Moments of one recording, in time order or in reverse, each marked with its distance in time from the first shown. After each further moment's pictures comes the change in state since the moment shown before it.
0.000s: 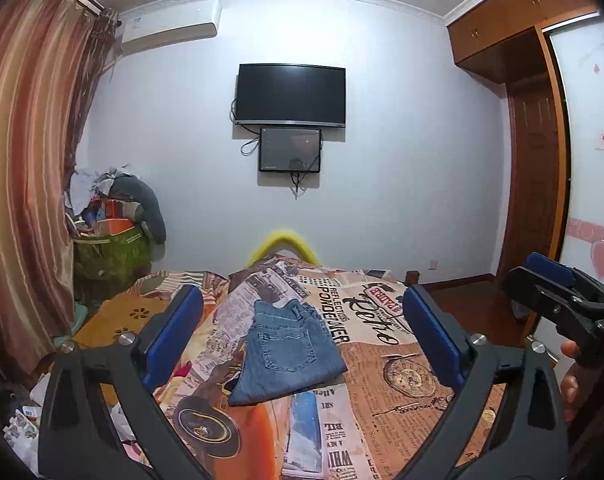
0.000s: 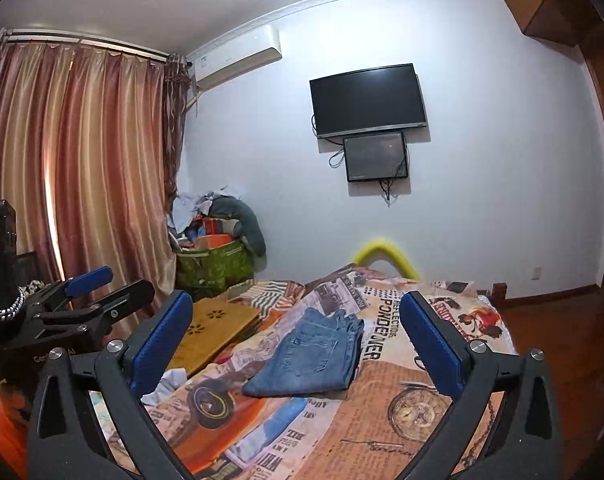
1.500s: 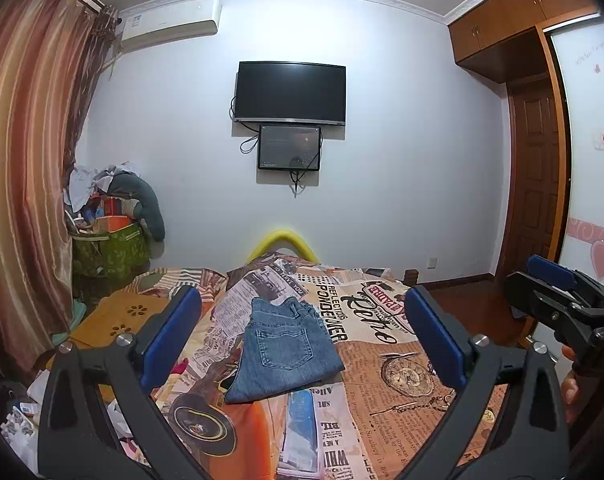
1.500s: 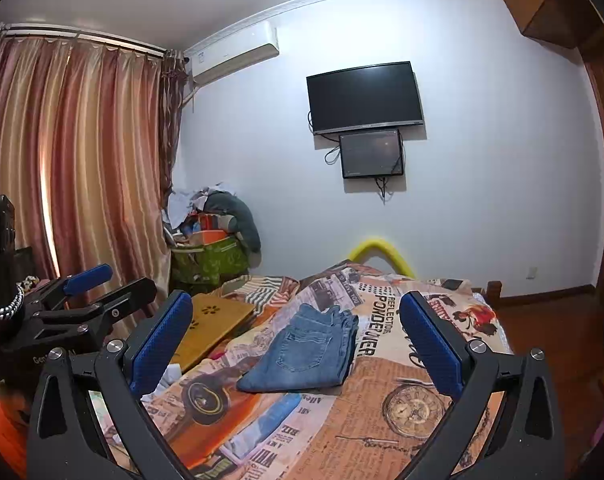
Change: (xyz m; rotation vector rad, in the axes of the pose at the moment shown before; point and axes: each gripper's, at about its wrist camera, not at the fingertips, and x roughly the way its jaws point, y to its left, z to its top) left arm 0.005 -0.003 -0.006 -0.006 0.004 0.004; right arm -0.005 0.004 0.002 -0.006 0.018 -0.017
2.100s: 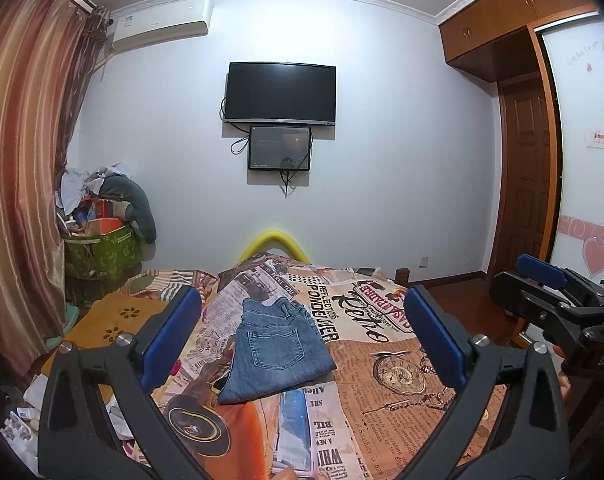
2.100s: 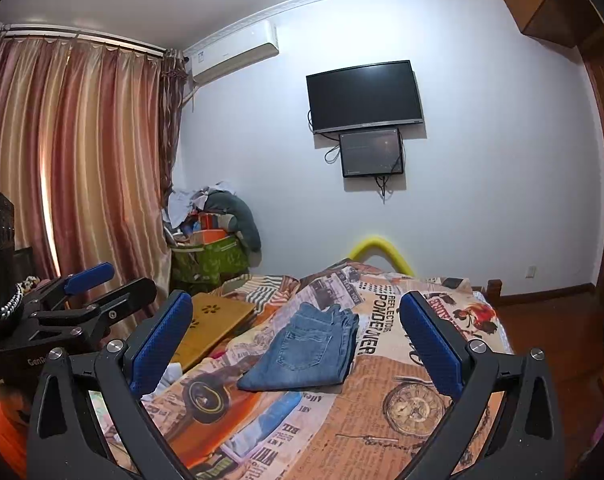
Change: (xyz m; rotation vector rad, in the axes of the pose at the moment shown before) left arm -0.004 -0.006 0.001 0.012 -0.001 -0.031; right arm -0.001 0.001 -0.001 0.000 -0.001 -0.001
